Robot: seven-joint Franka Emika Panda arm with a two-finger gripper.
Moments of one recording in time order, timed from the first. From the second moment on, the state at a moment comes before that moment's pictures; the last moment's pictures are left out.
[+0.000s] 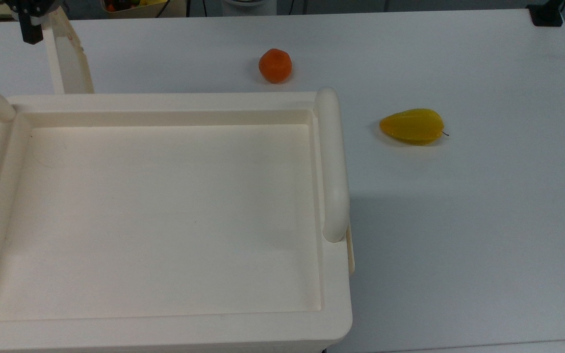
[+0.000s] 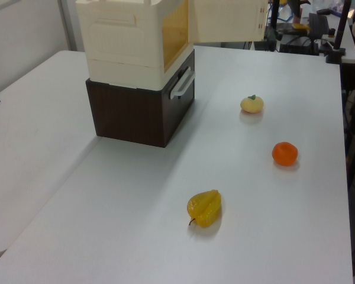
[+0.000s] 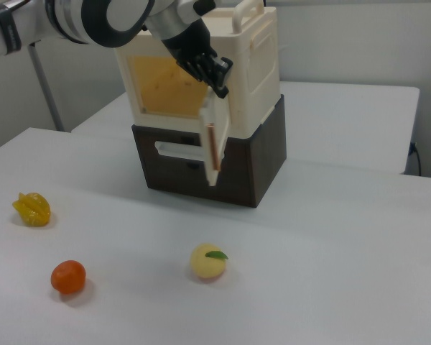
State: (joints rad) arm -0.18 0.16 -0.06 -1.38 -0.01 2.04 -0.02
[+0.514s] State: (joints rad) arm -0.07 0.15 -0.05 -1.39 0.04 1.97 0.03
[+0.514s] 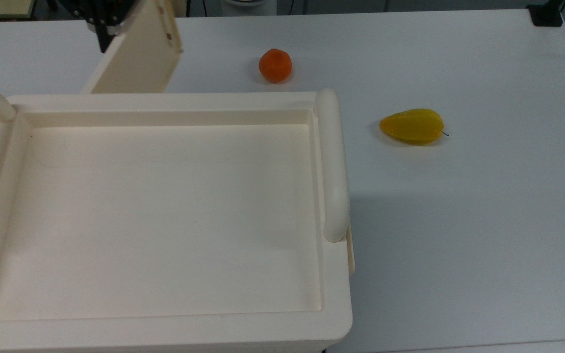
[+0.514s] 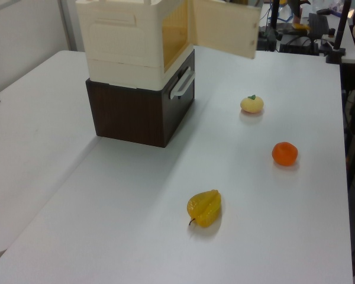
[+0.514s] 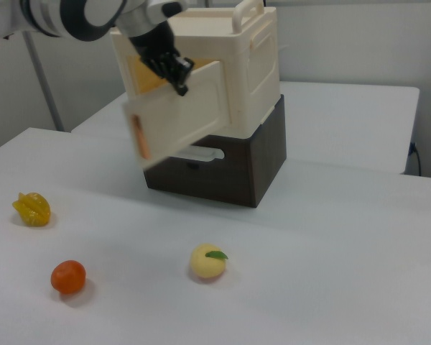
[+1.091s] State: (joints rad) arm 0.08 0.18 -0.05 -1.45 0.10 2.22 0.05
